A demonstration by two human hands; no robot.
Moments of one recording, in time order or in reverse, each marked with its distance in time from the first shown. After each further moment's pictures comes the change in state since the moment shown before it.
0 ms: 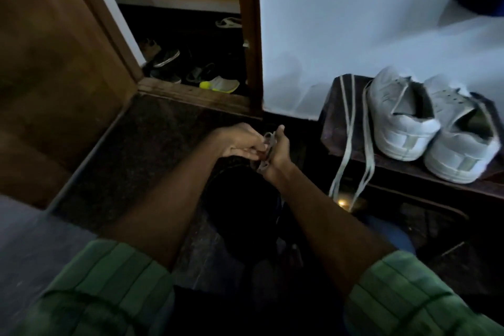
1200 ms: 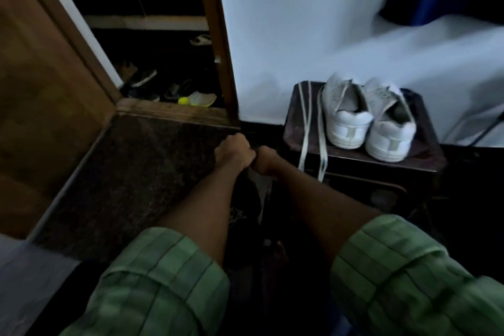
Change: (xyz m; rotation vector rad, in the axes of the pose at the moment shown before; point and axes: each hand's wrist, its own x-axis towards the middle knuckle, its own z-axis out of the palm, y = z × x) left_hand -0.031 0.028 0.084 0.712 0.556 0.094; right_hand -0.046 -0.052 -0.046 -1.735 0.012 -0.291
